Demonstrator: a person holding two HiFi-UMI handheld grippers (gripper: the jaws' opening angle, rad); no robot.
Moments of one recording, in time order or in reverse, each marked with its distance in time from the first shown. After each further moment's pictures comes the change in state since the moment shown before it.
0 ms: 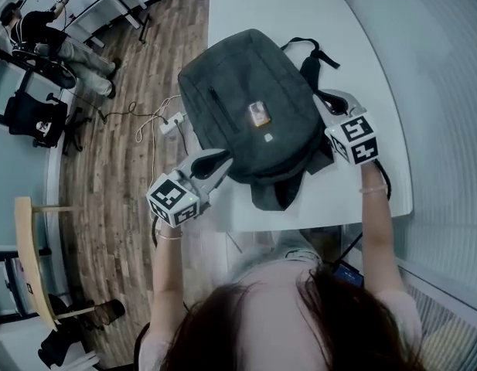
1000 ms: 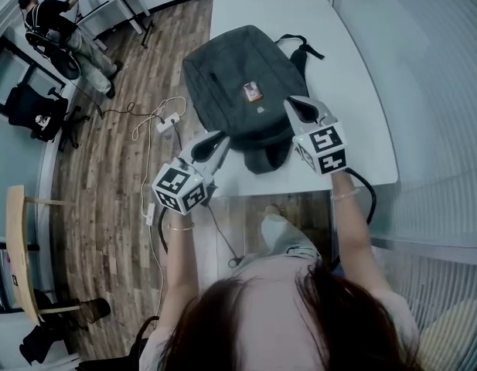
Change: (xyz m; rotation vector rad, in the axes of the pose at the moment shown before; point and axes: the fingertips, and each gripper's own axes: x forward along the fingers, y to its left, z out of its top) left arm -0.044 -0.063 0.020 -0.031 -0.169 0.211; right arm -0.083 0.116 0.039 0.019 -0.145 -0.017
